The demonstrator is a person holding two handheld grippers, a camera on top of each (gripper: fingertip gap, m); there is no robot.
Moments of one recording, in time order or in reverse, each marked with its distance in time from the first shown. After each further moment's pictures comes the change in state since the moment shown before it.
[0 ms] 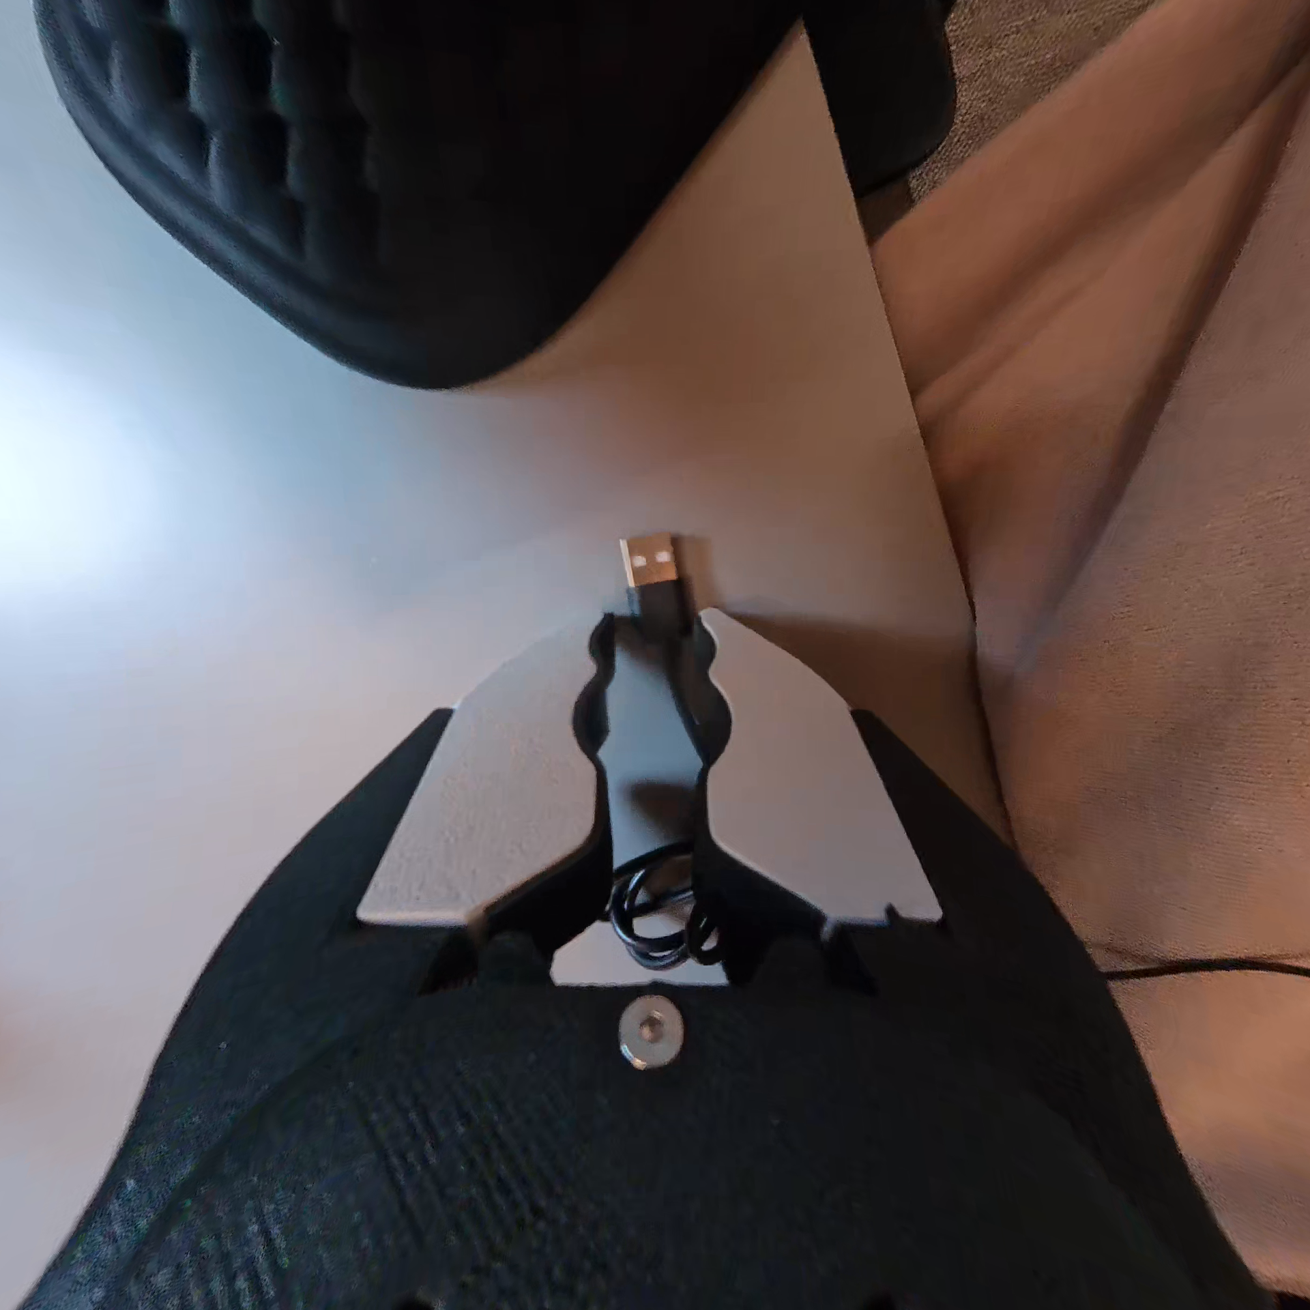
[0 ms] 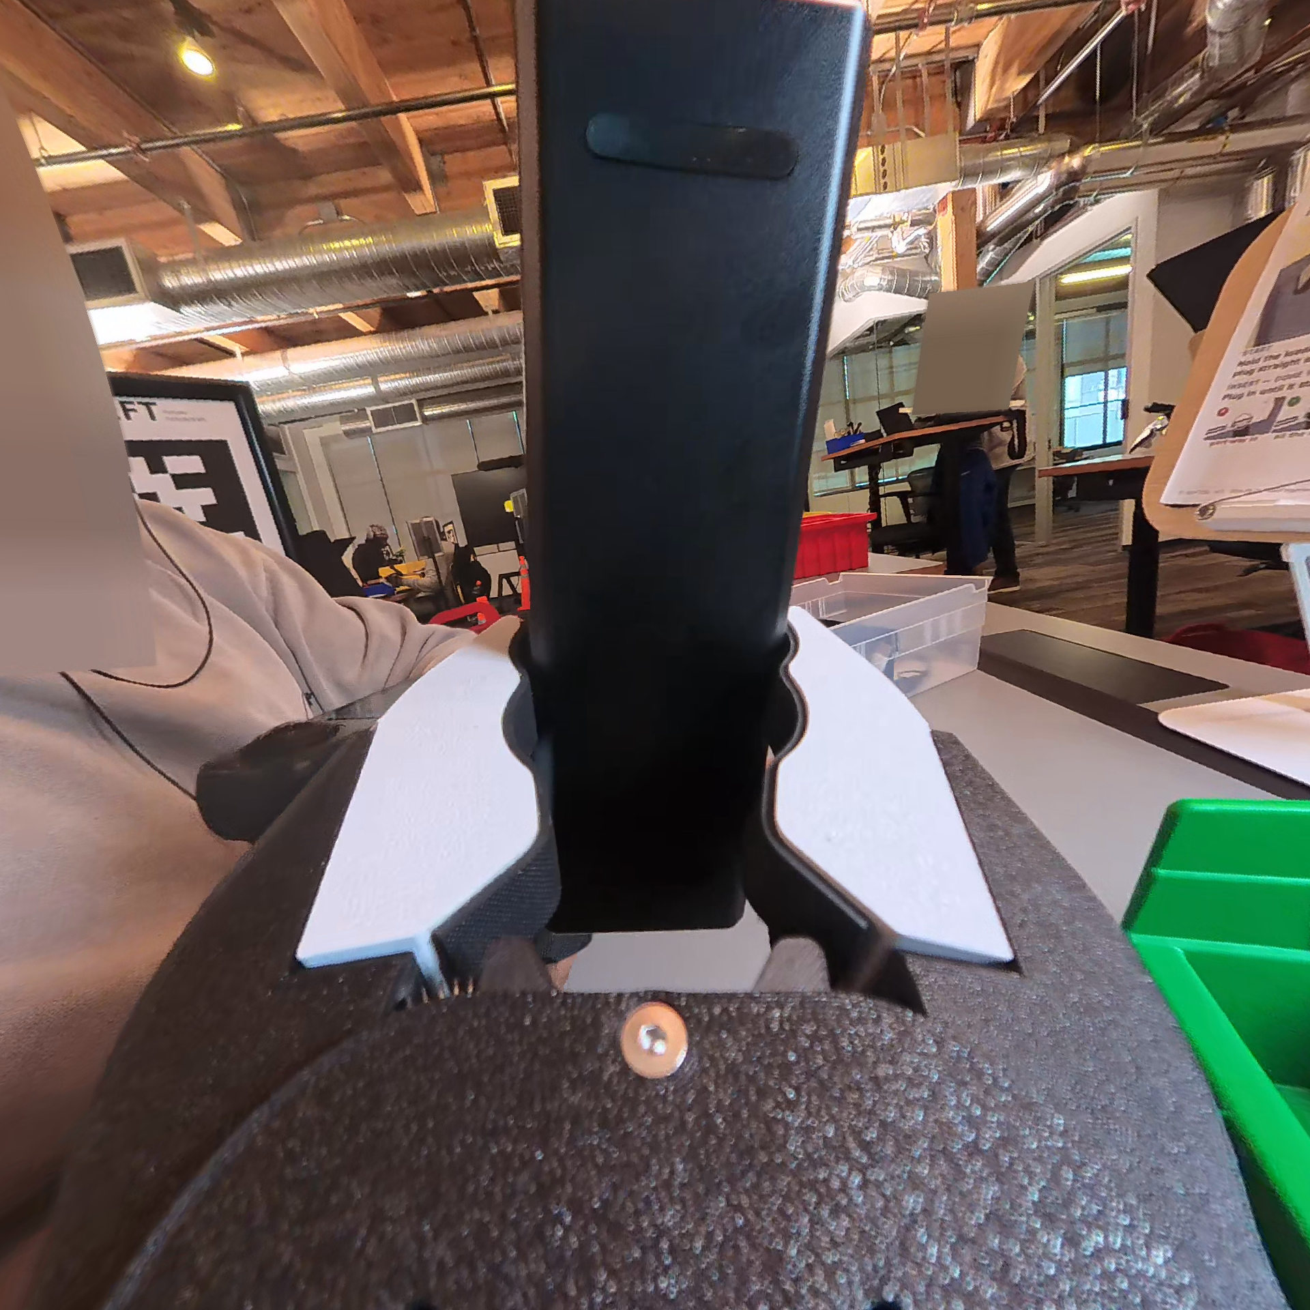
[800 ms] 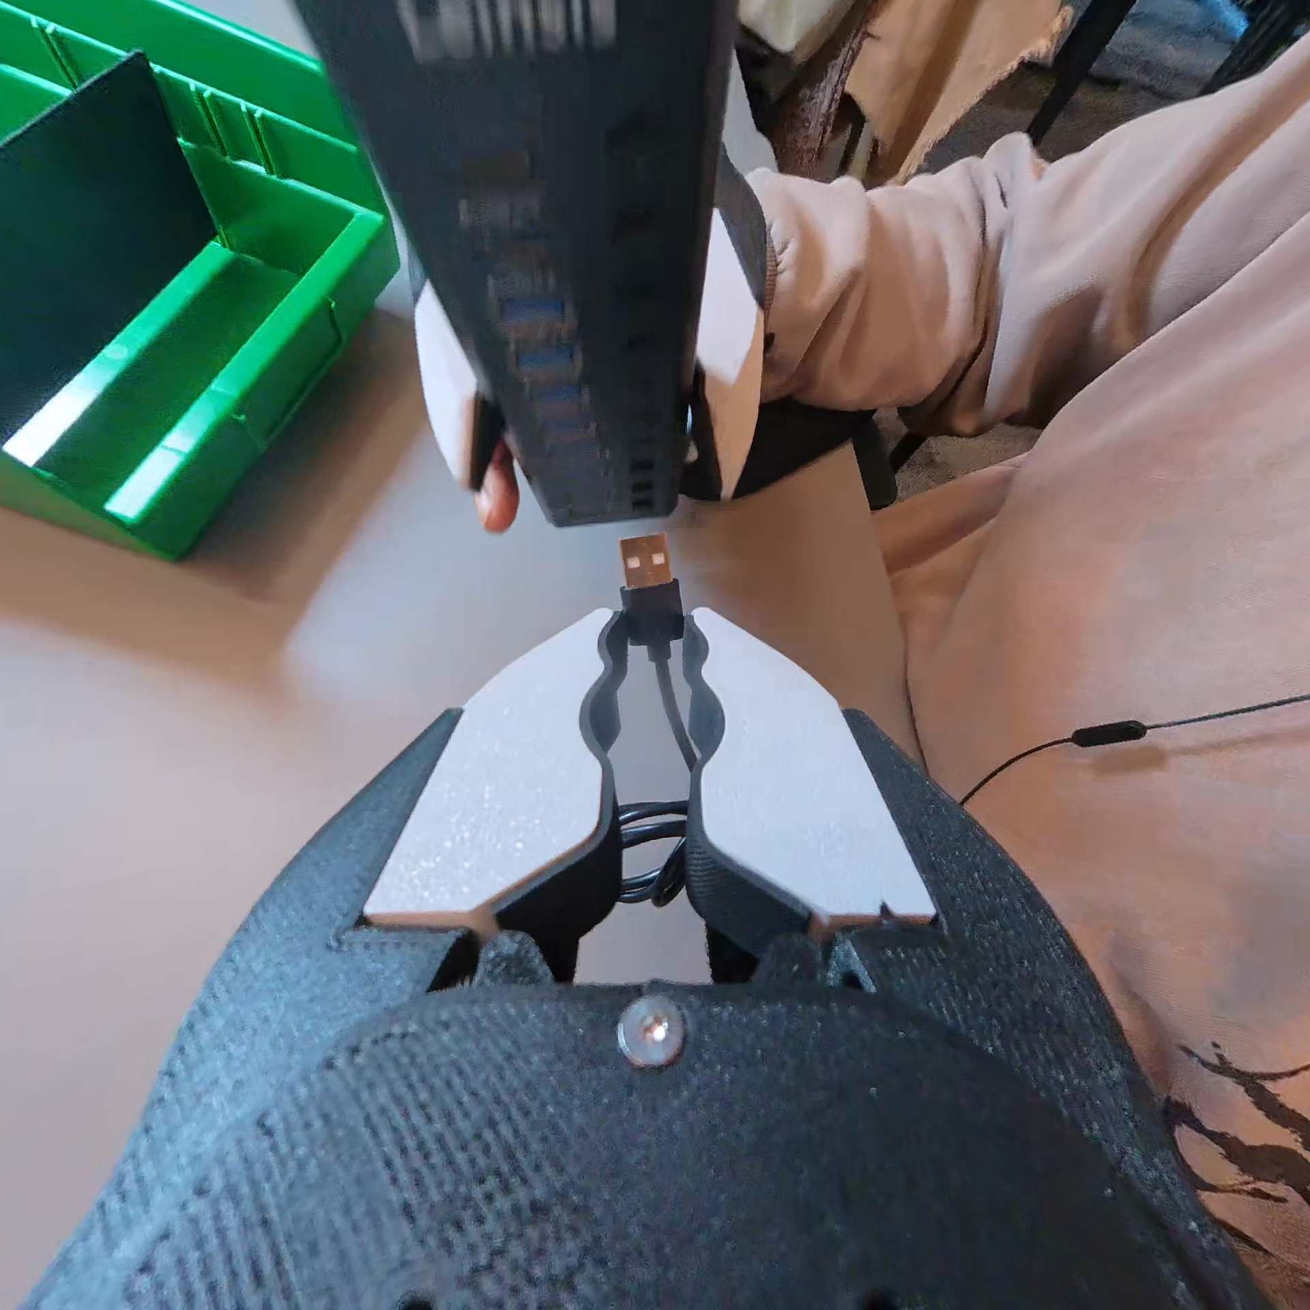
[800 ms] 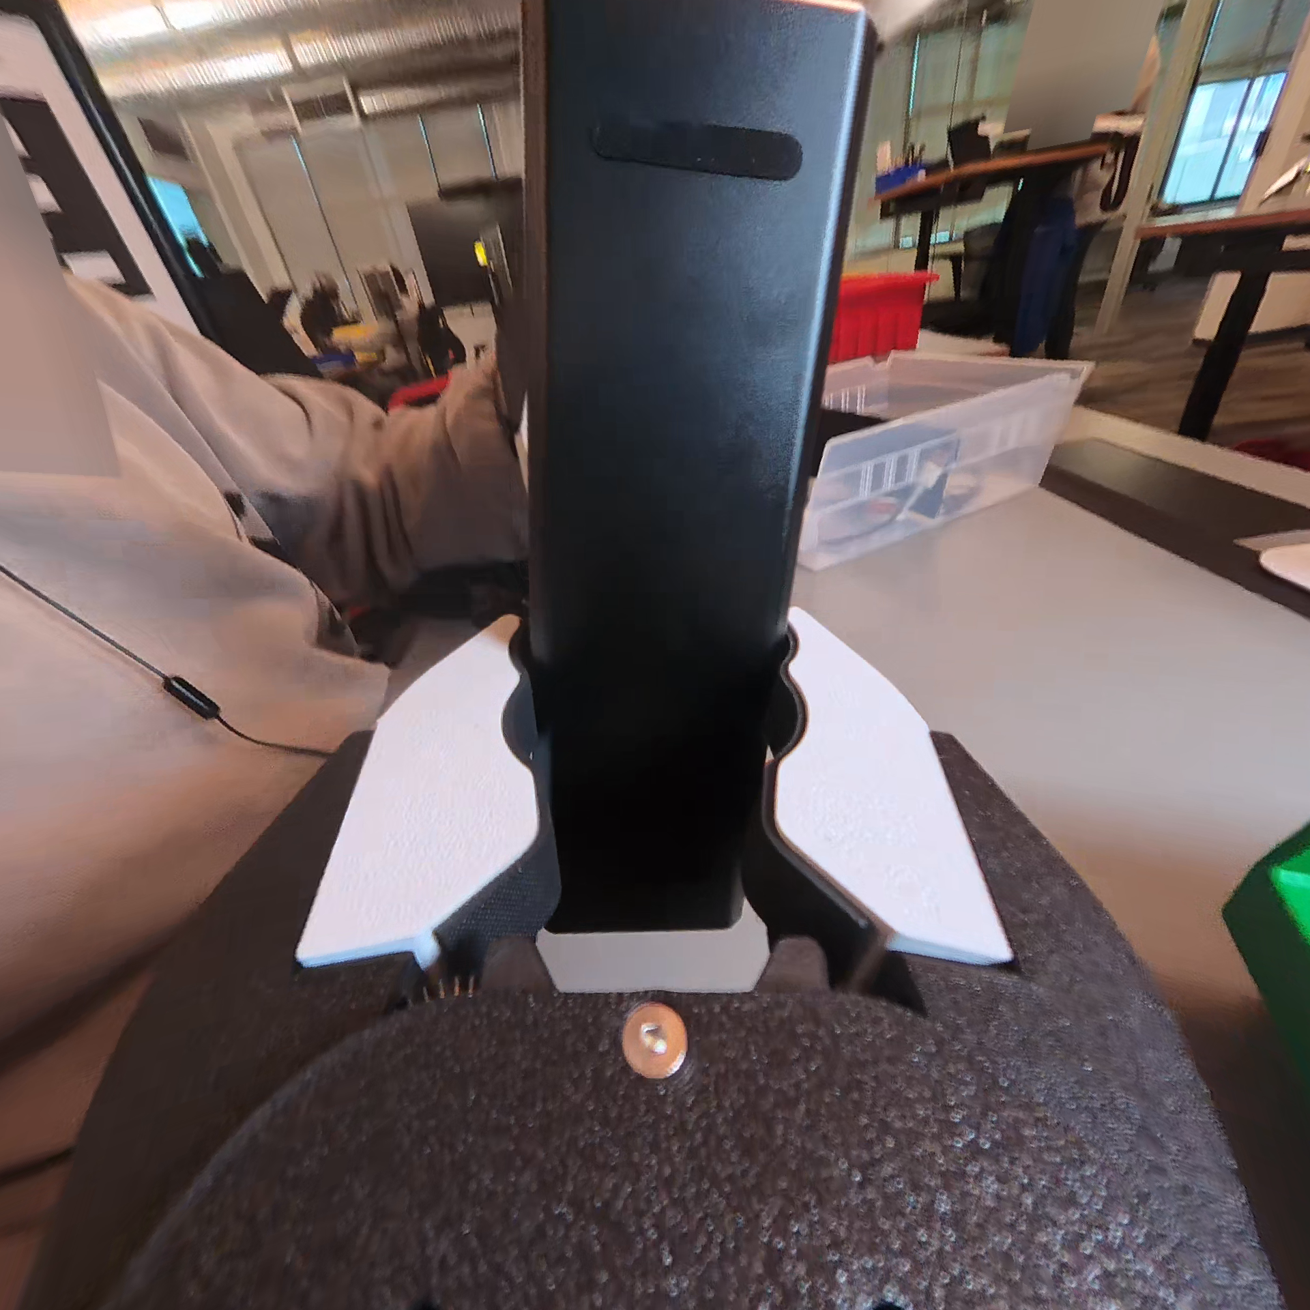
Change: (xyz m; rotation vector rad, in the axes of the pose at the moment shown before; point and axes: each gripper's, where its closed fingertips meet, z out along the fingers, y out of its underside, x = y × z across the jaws) left arm -0.065 0.016 -0.154 0.495 -0.026 -0.287; right arm -0.004 0.082 0.032 -0.360 -0.008 -0.039
